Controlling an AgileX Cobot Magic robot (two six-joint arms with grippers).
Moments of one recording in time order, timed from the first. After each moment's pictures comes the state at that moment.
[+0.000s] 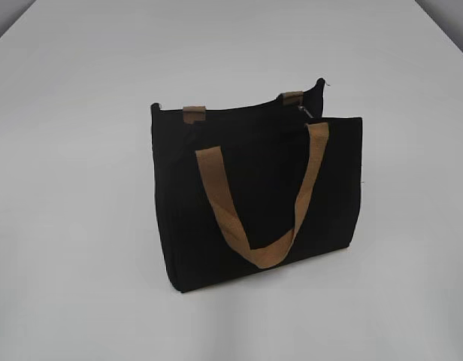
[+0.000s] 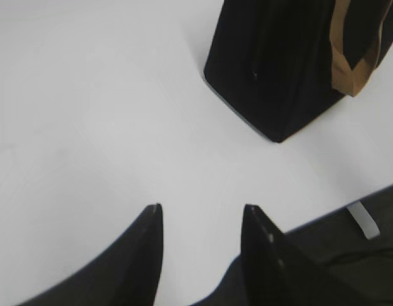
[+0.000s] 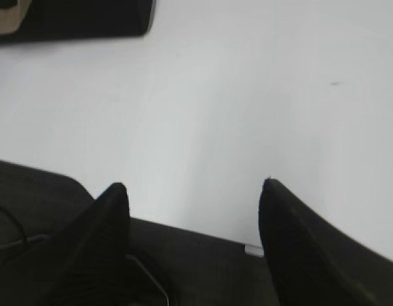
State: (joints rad) left arm -0.28 0.17 -0.55 -0.18 1.07 0.24; right arm 0.09 0.30 -0.49 0.13 1.11 -0.17
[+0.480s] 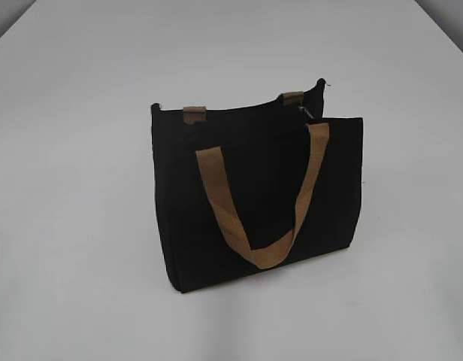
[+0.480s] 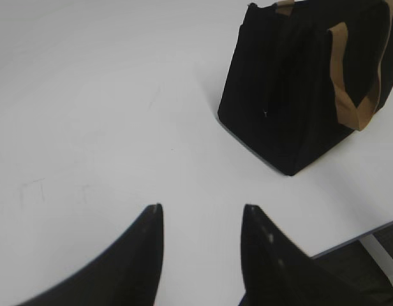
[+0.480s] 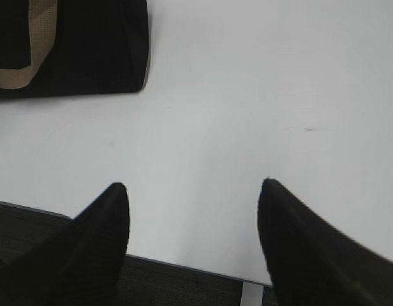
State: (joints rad) left arm -0.28 -0.01 -0.53 -0.14 1.07 0.23; right arm 0.09 0.10 -0.49 0.11 1.10 -0.15
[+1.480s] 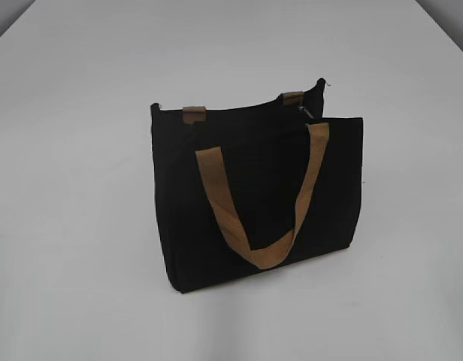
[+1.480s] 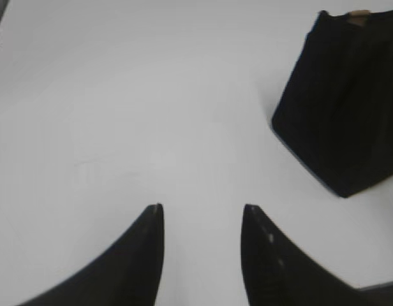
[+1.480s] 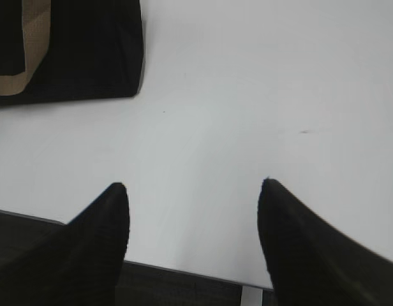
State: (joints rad) left arm -0.09 -0.01 -0.53 -0.14 1.07 0.23; right arm 0.07 0.08 -0.49 0.11 1.10 -0.15
